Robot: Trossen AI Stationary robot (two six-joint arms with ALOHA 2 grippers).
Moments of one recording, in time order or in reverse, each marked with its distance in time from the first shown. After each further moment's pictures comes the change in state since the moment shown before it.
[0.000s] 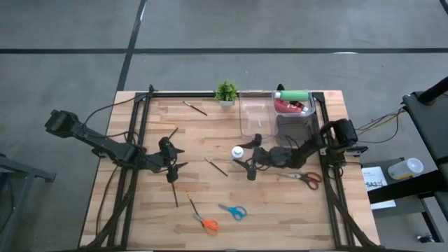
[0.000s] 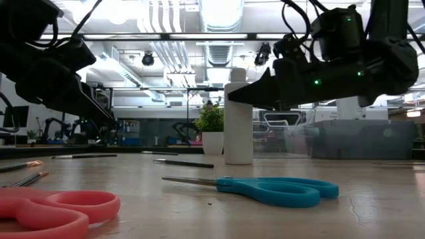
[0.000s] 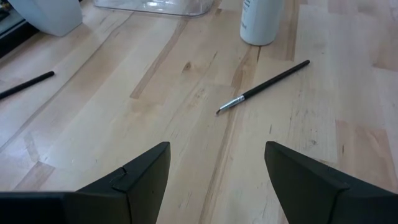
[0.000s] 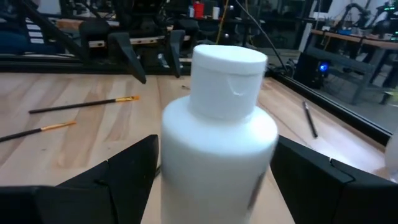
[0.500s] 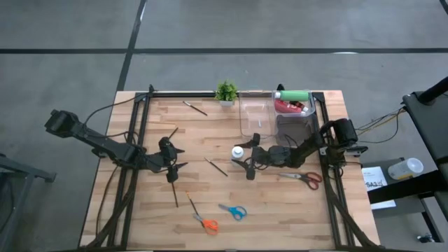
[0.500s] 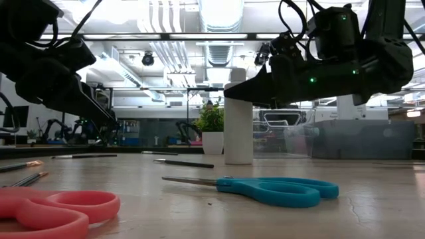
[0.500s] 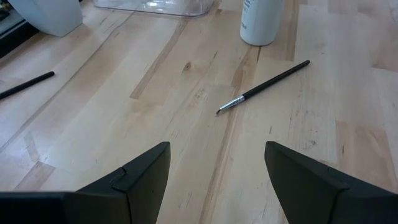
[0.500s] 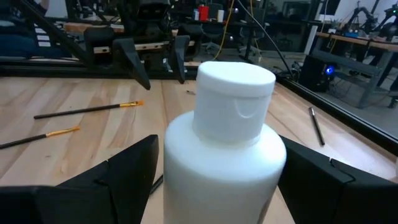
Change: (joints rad) left arm 0.000 0.000 0.000 0.000 0.000 0.000; right arm -0.009 -0.001 0.022 -0.015 -0.024 -0.003
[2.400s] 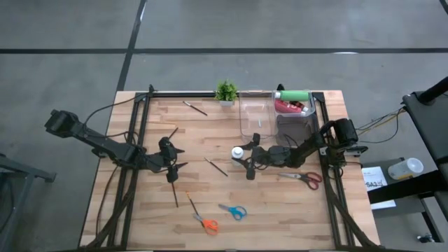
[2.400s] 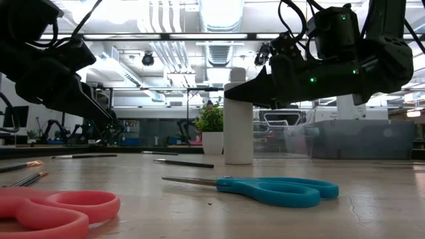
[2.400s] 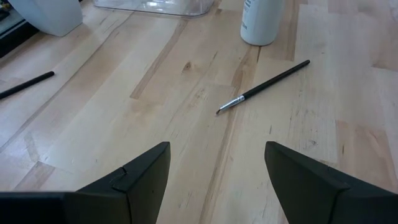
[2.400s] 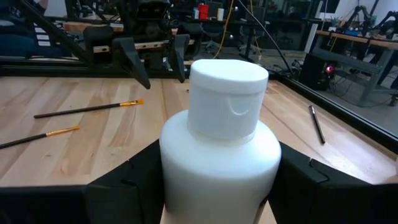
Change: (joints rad) left arm 0.000 0.000 0.000 0.000 0.000 0.000; right arm 0.001 -0.002 0.000 -0.017 0.000 0.005
